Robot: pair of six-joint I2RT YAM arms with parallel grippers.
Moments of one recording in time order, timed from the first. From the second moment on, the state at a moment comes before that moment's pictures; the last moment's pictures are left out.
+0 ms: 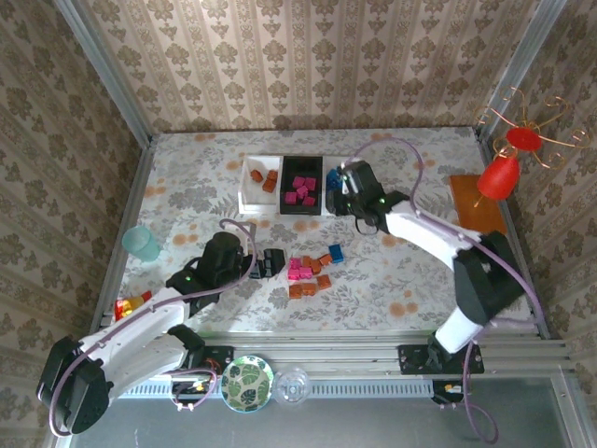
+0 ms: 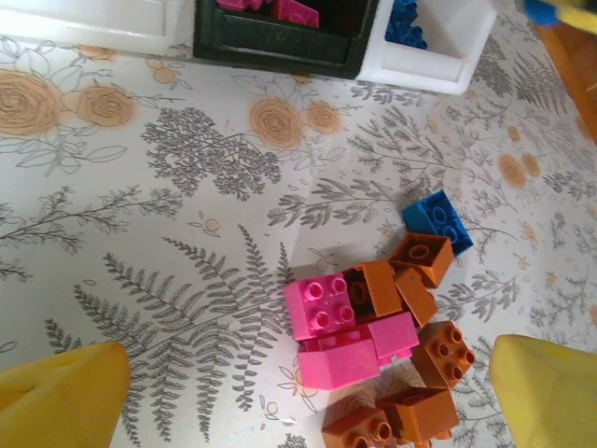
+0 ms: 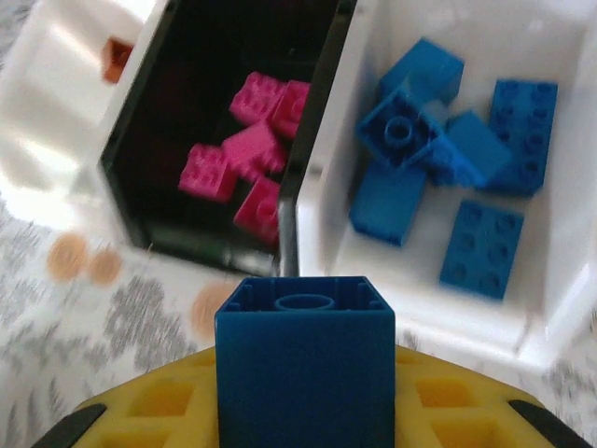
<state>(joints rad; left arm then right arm) -0.69 0.90 0.45 -0.16 0.08 -0.56 0.50 1.68 1.20 -0.28 0.04 0.40</state>
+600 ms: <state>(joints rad) -0.72 0.94 0.44 -0.15 0.14 -0.56 0.44 1.89 1.42 -0.38 0.10 0.45</state>
